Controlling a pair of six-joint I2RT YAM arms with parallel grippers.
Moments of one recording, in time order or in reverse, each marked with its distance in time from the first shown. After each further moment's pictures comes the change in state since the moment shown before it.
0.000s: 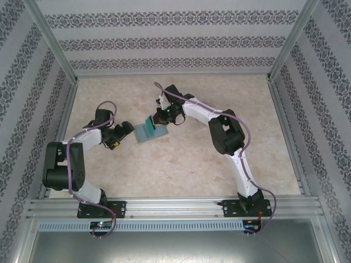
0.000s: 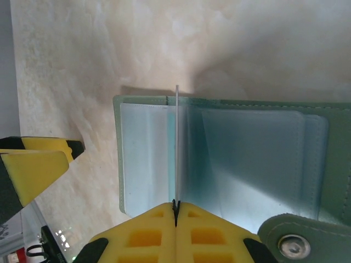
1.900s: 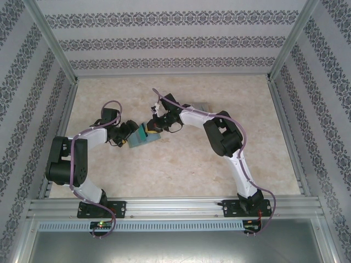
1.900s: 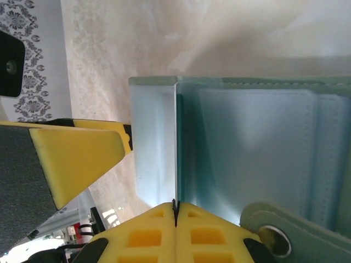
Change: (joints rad) left arm -0.078 0.063 0.013 0.109 0.002 -0.137; right arm 0.053 -0.002 -0.171 0.296 -0.176 0.192
